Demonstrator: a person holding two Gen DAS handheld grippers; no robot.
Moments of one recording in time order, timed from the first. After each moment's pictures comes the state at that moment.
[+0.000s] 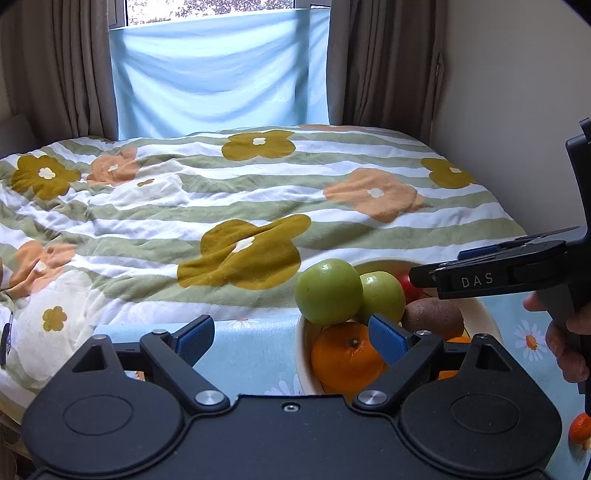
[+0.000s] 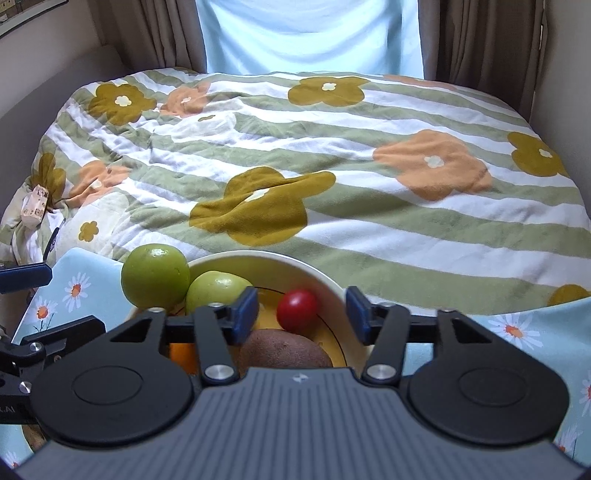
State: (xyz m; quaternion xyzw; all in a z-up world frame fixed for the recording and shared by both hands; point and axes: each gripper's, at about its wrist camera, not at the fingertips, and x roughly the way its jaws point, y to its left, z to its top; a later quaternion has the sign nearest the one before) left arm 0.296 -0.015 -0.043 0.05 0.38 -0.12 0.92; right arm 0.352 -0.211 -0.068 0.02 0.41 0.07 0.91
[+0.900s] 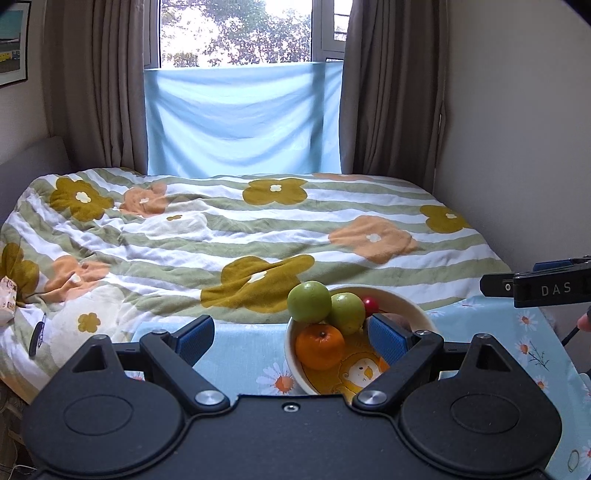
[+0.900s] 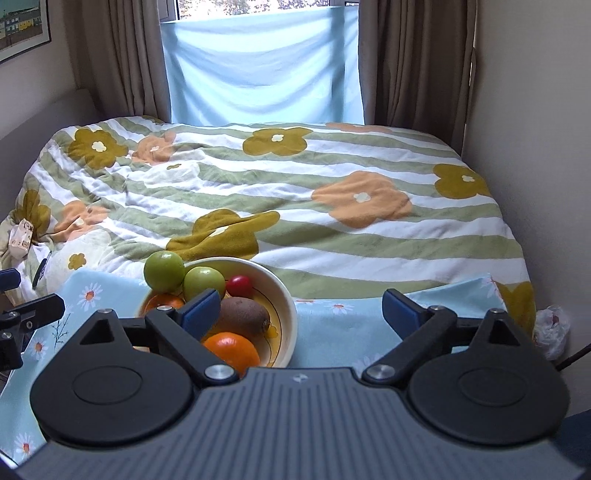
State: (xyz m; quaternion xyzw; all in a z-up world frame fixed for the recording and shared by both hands) left arm 0.188 -0.010 0.027 0.03 0.30 -0.08 0.95; right arm 0.215 -0.259 0.024 0.02 0.35 0.02 0.94
